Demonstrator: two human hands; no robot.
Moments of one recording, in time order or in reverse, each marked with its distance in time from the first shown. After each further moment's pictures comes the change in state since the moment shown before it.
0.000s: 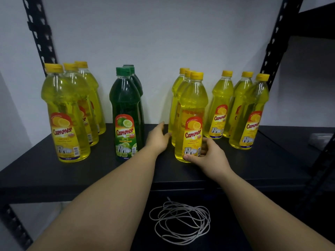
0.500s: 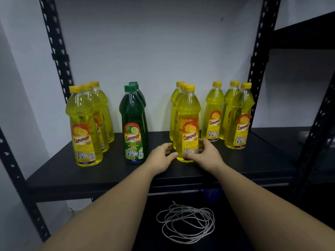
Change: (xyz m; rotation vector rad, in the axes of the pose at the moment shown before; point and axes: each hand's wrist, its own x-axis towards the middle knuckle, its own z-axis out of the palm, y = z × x) left_hand -0.090 0.008 -0.026 0.041 -0.202 0.125; right_hand -0.007 -0.013 -0.005 0.029 -0.047 0.045
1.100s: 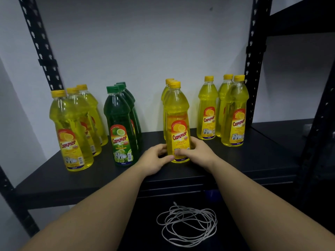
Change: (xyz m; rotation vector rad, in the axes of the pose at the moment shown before) left_hand 0.014 -0.002 0.007 -0.003 -0.055 -0.006; right_hand 0.031 0.014 -0.010 0.242 -0.249 -0.056
